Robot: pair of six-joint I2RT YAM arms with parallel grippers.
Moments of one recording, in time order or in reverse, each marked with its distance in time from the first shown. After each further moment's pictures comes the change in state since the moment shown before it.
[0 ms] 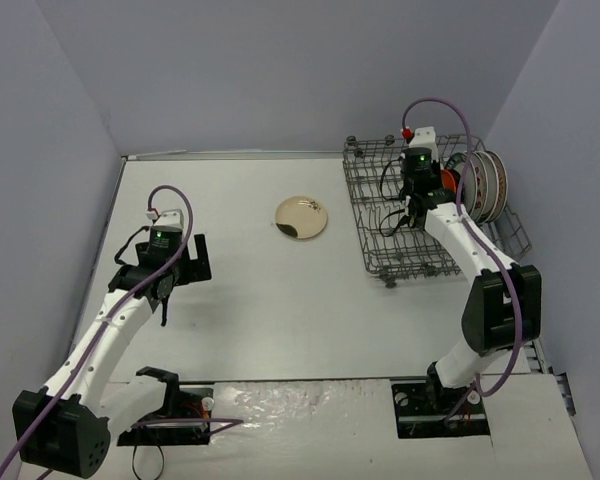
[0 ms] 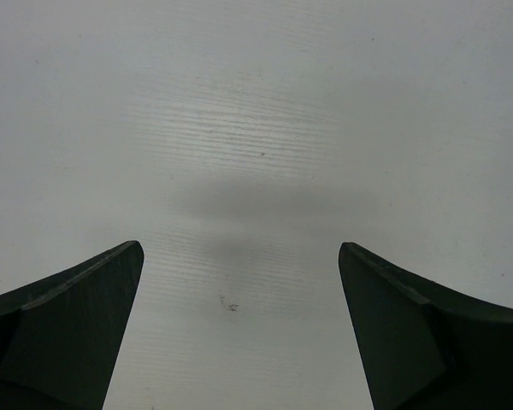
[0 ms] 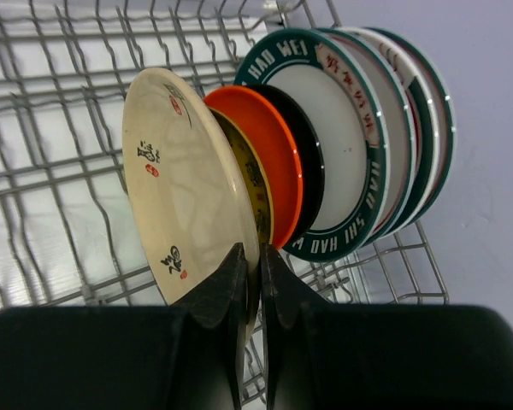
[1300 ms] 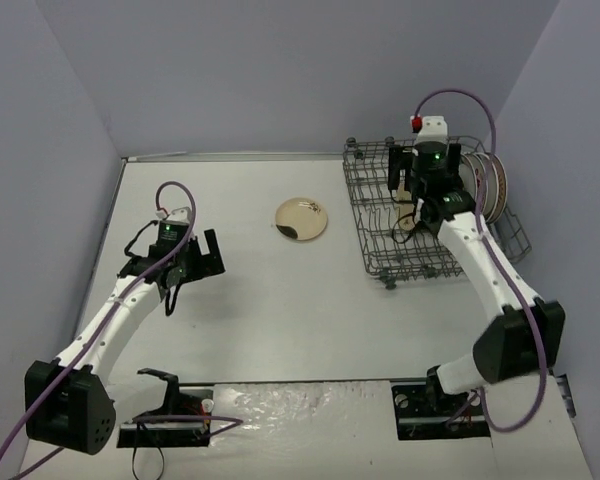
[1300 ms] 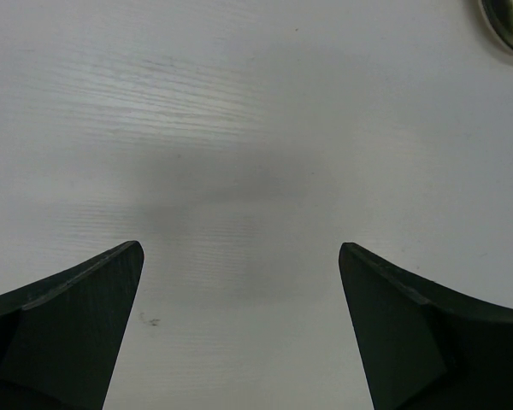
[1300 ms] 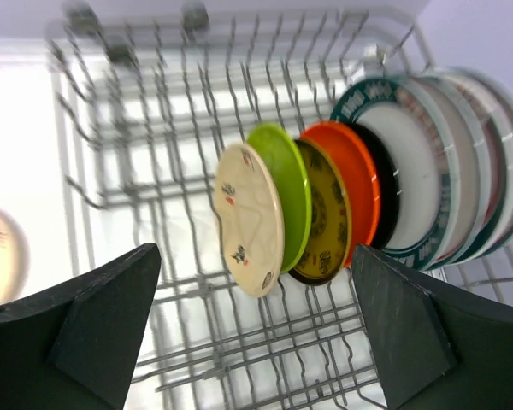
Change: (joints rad) left arm 0.001 0.115 0.011 0.075 0.164 -0.114; right arm 0.011 -0.116 0.043 -0.081 -0.239 0.147
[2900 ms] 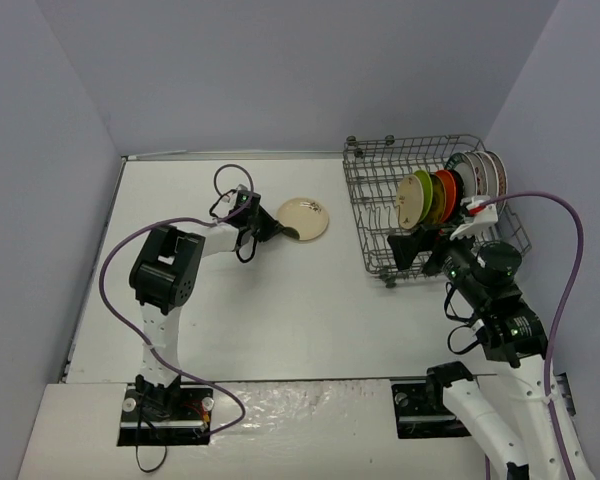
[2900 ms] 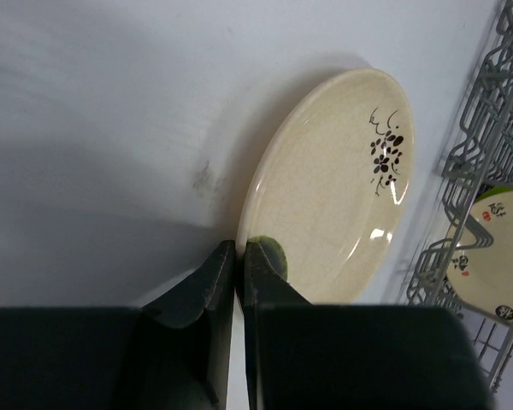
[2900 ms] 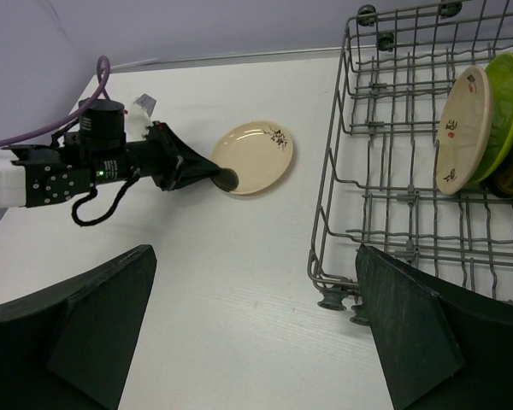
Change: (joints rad) left arm -0.166 0.950 0.424 0.669 0.154 -0.673; right arm 0.004 -0.846 -0.425 -0.178 -0.573 0.309
